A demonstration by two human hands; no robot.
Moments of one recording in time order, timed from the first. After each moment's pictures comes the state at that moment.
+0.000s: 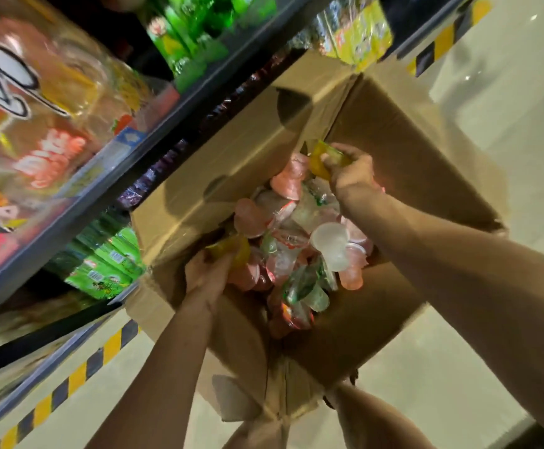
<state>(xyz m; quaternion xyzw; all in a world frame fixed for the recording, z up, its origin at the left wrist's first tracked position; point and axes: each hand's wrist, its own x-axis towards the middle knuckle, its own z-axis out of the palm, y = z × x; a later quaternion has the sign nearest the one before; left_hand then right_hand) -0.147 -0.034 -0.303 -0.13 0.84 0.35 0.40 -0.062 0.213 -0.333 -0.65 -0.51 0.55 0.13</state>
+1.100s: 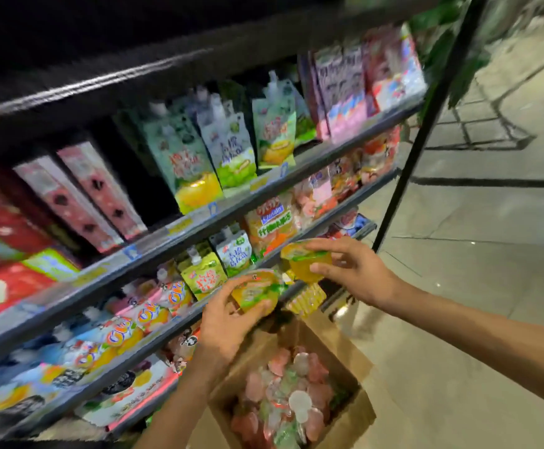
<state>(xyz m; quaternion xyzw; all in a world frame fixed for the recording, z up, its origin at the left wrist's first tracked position) -0.109 0.040 0.283 0.24 0.72 0.58 0.27 0.040 0.237 0.343 -0.21 -0.82 0.51 0.17</state>
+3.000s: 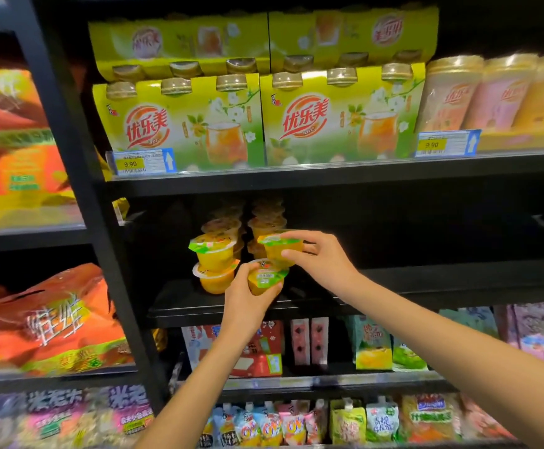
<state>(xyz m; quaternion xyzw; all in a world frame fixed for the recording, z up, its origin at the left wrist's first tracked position) -0.222 -0.103 0.604 0.17 0.79 0.56 -0.17 -0.214 0.071 0.662 0.15 -0.80 0.55 0.20</state>
